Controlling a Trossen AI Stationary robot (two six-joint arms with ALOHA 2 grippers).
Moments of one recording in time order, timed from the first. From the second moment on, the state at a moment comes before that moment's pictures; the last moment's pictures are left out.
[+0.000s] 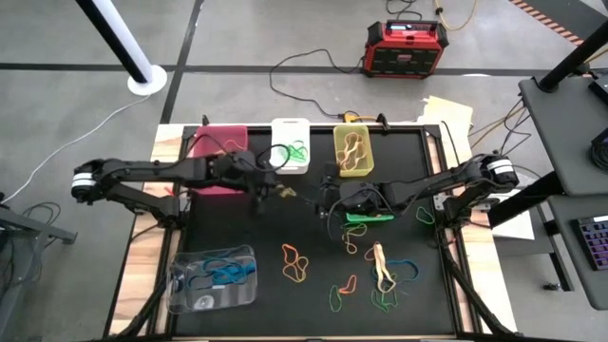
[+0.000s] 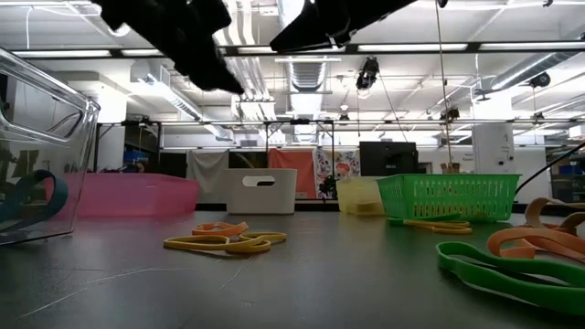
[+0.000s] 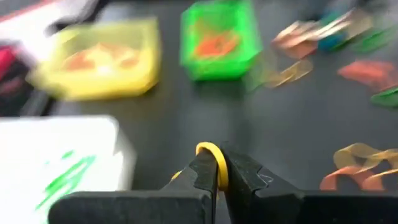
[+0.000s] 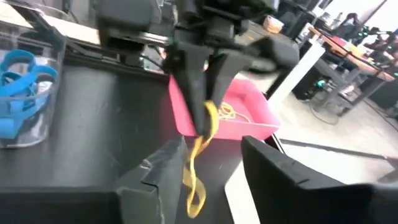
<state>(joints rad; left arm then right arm) 0.16 1.21 0.86 -0.28 0.06 0.15 0.12 1.60 1.09 0.19 0.41 -0.27</state>
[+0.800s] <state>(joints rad) 0.60 1.20 1.06 -1.09 -0.44 0.17 0.12 1.60 1.09 0.13 0.47 -0.24</state>
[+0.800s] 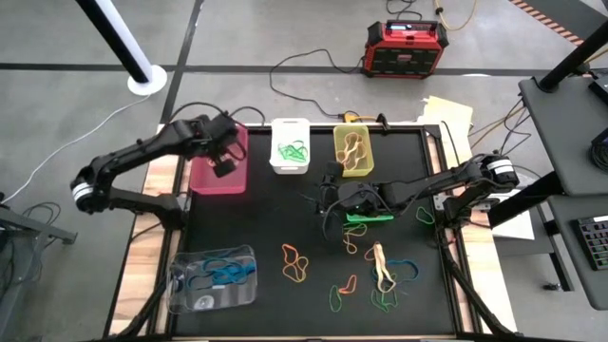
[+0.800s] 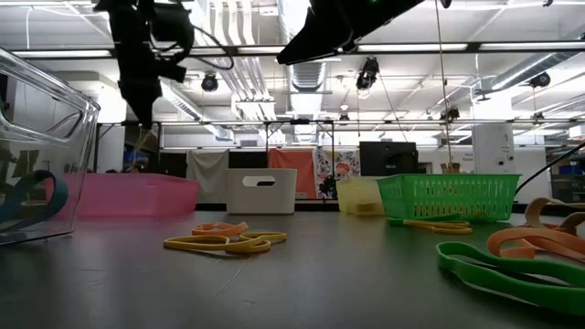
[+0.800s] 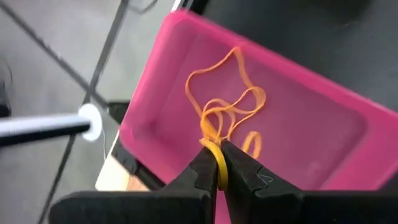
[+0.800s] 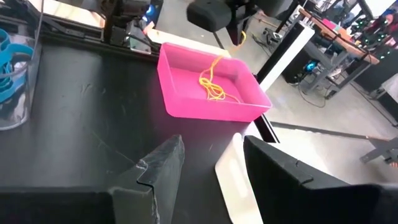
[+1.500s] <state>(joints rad) 0.65 1.21 1.05 -1.04 -0.32 0.09 0.12 1.60 1.09 0.00 0.47 -0.10</state>
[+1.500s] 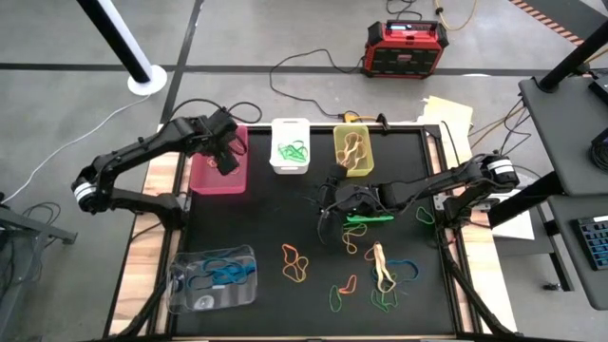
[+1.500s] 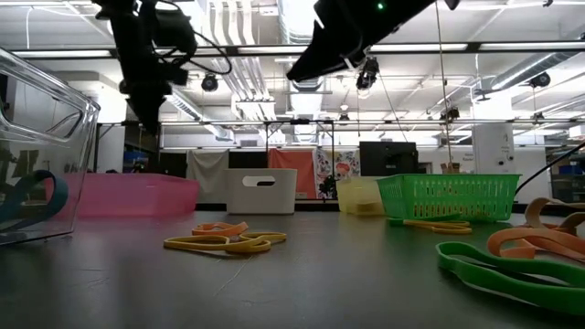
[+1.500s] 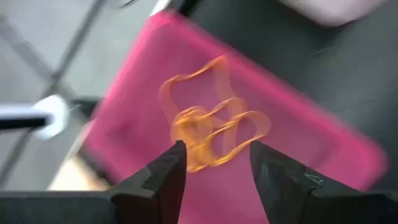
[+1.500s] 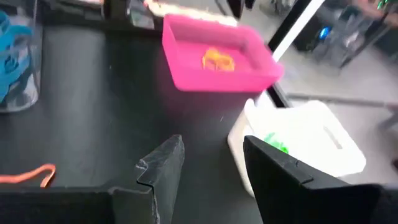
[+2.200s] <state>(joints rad) 0.13 1.09 0.95 -0.52 -0.16 0.23 0.21 1.60 1.16 -0.64 0.04 0.50</state>
